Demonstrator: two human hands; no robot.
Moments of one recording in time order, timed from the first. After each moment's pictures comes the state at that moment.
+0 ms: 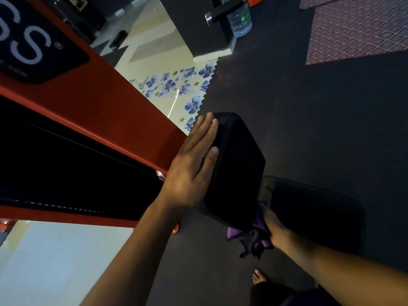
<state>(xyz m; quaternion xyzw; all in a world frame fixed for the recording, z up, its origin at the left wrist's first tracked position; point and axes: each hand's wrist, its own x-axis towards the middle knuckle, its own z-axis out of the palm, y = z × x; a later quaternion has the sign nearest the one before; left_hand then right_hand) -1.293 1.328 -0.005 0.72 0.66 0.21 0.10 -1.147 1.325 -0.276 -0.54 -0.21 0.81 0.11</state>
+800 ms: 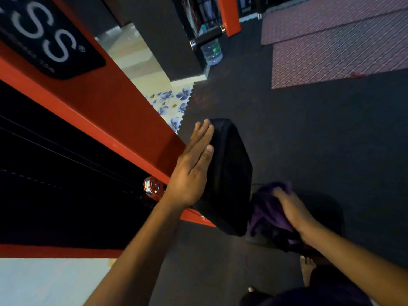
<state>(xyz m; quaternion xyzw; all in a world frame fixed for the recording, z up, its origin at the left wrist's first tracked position) -1.301 1.323 -0.009 0.67 0.63 0.32 0.24 -1.083 1.340 -0.183 -0.55 -0.38 0.68 0.29</state>
